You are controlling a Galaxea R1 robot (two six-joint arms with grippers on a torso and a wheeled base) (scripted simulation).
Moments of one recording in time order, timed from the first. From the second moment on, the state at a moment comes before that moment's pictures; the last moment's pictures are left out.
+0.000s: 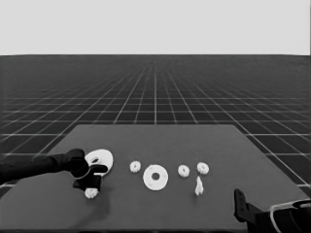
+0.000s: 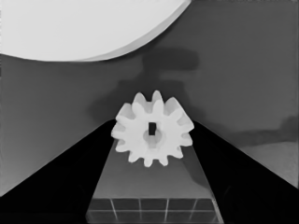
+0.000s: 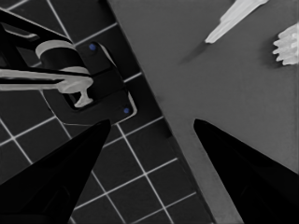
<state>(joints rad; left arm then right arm) 0.26 2.21 -1.18 0.38 1.35 -1.07 -0.35 1.76 -0.39 -0.70 -1.18 0.32</state>
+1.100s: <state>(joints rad) 0.01 2.93 -1.37 0.19 1.57 -1.55 -0.35 1.76 -0.39 -0.70 -1.18 0.32</state>
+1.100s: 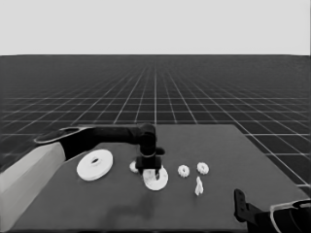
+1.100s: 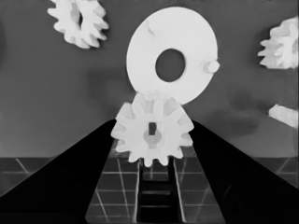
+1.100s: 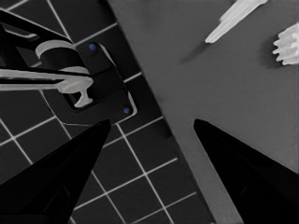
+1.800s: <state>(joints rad) 0.18 2.96 -1.49 0.36 1.54 -1.47 -0.35 1.76 -0.39 -0.70 -1.18 0.32</state>
